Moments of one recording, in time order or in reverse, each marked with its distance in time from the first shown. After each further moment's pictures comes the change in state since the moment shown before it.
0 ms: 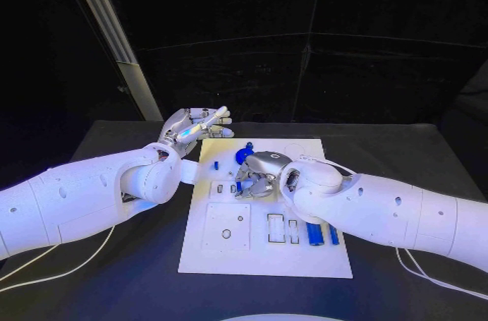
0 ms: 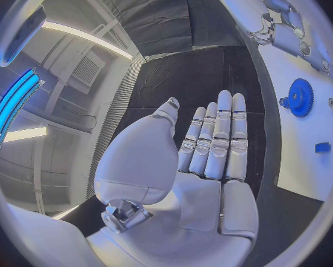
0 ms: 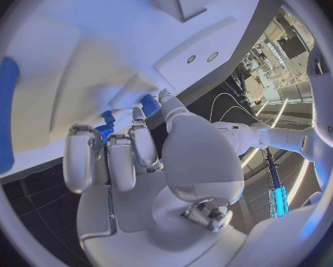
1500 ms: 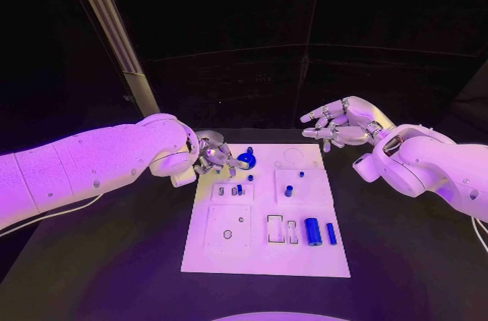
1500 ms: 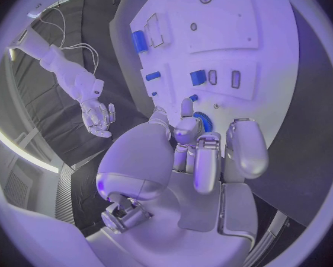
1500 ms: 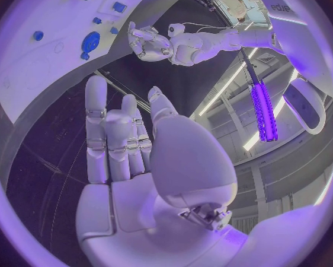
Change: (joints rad) left arm 0.138 0.113 -0.027 -0.086 -0.827 0.435 -0.968; left_hand -0.150 0.096 -0.214 0.073 -0.113 0.053 -0.157 0.365 0.217 0.241 -0.170 1.050 0.955 0.313 -0.174 1.371 1.084 -0.085 0.482 -0.181 1.005 1.025; right arm 0.139 -0.404 0.005 0.087 0.823 -0.092 0.532; right_hand 0.194 0.065 -0.136 0.012 0.027 -0.001 -0.002 0.049 0.010 -0.338 -0.002 -0.655 -0.671 -0.031 -0.002 -0.533 -0.389 0.117 -0.198 -0.008 -0.646 -0.883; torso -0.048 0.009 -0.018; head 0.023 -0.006
